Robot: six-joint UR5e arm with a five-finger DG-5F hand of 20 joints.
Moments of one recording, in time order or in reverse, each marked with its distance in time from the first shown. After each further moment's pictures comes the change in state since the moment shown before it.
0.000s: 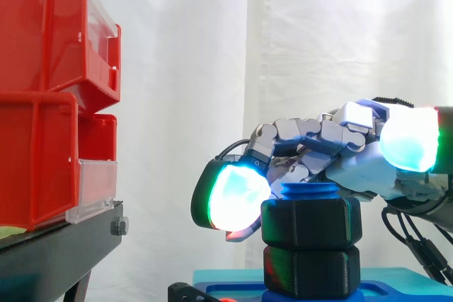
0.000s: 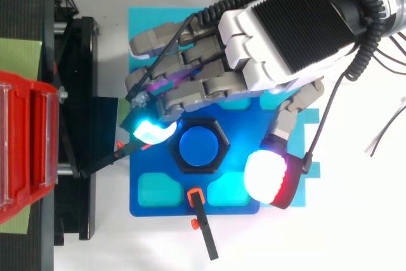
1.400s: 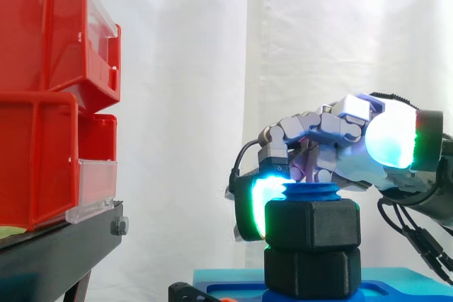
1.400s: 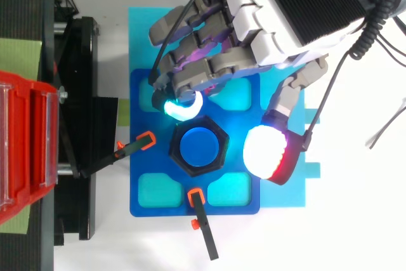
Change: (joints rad) arm -0.028 0.000 0.000 0.049 -0.008 -0.009
